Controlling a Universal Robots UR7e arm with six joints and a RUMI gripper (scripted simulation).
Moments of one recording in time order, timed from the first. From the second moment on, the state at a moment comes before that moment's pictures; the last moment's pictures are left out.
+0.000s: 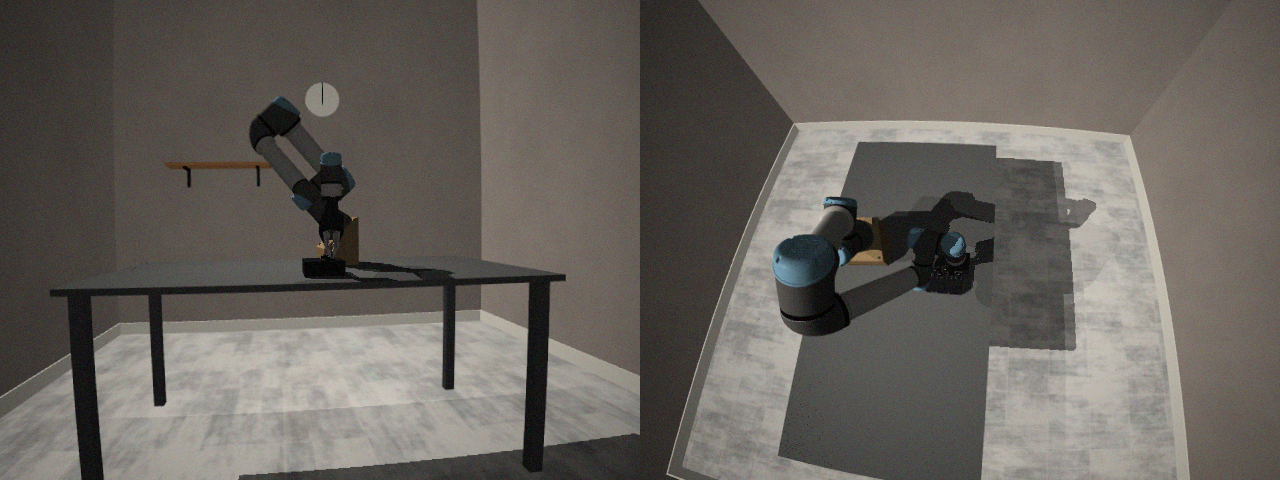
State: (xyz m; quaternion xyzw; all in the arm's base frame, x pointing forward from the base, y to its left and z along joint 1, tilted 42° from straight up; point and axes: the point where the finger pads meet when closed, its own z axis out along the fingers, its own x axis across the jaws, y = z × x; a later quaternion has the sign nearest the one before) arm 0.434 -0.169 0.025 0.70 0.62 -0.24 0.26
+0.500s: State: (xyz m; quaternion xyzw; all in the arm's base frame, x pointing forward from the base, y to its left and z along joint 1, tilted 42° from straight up) arm 0.433 -0.175 0.031 0.70 0.62 -0.24 0.26
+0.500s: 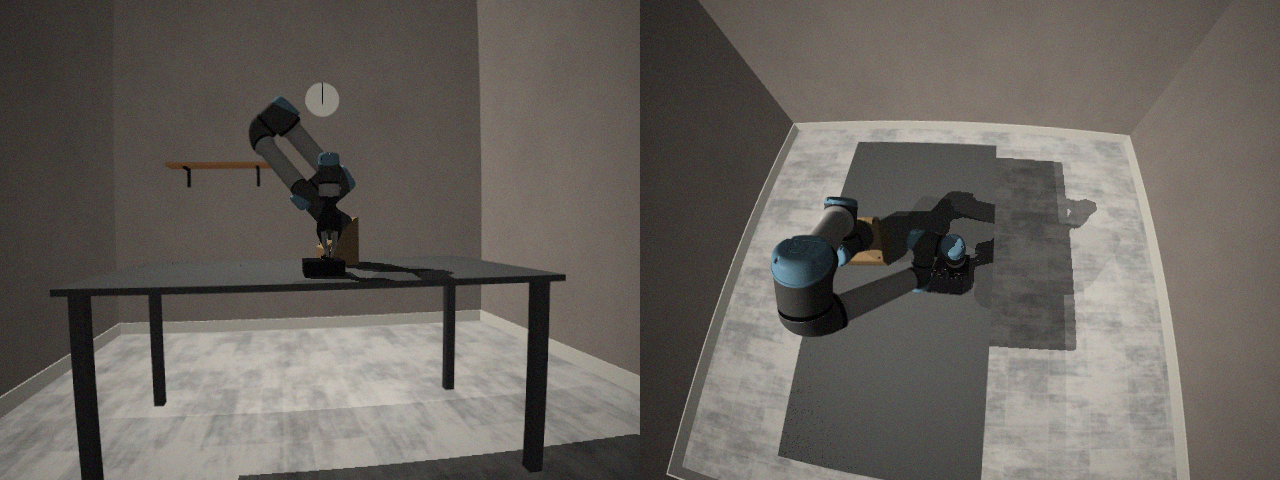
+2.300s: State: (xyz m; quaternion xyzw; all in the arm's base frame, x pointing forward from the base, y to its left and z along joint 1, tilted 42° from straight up) arm 0.432 -0.184 0.039 0.70 0.62 -0.24 0.26
